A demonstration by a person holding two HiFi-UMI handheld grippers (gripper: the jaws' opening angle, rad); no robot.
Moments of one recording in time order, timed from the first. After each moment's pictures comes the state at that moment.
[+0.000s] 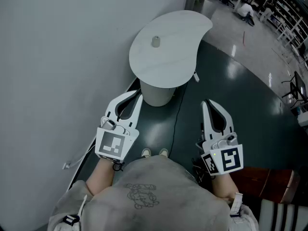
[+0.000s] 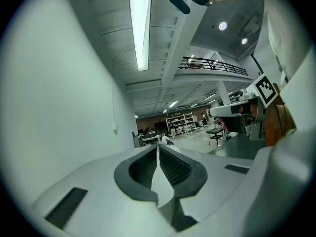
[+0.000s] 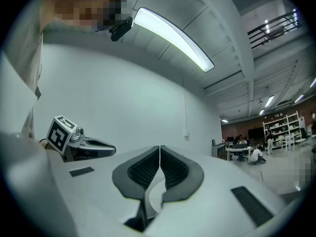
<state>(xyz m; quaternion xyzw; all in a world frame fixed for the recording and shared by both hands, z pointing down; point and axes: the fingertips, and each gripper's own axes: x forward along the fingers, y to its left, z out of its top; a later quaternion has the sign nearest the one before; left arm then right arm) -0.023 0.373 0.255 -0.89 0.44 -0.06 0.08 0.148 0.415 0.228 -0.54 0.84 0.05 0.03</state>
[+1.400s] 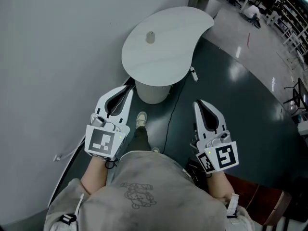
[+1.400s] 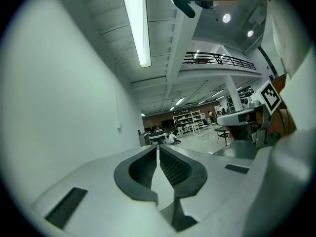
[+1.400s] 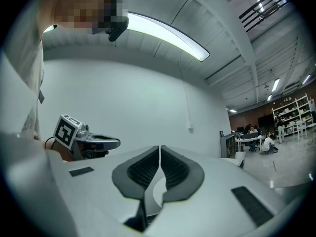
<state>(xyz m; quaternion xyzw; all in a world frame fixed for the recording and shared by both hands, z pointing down) 0.029 0.352 0.269 -0.87 0.49 -0.07 0.08 0.210 0.386 0.271 -0.49 0.87 0.01 0.04</state>
